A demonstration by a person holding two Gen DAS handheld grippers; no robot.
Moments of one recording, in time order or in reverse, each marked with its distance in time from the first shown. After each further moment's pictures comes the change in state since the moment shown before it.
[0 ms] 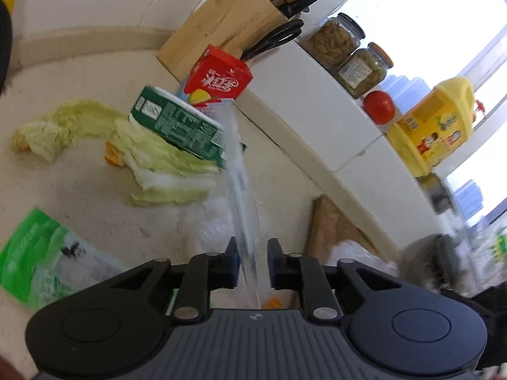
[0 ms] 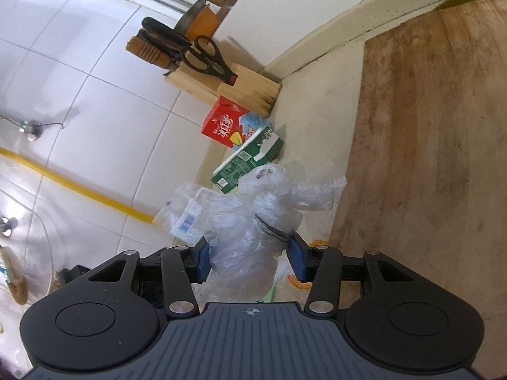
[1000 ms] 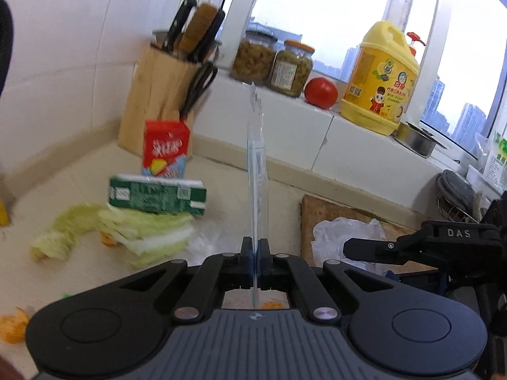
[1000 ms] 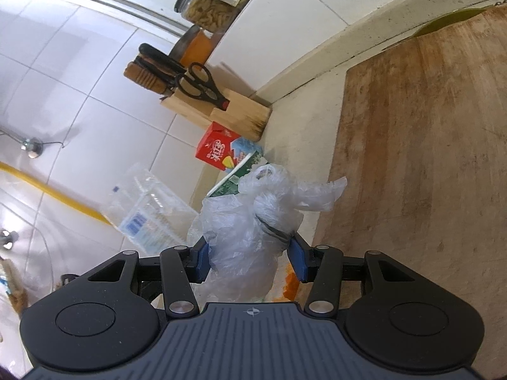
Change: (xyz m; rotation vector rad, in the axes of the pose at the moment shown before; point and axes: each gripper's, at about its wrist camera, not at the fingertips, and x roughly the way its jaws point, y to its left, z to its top) left arm -0.043 -0.061 -0.019 0.419 -0.119 0.058; right arm -0.021 -0.006 0.004 -0.003 -0.066 -0.008
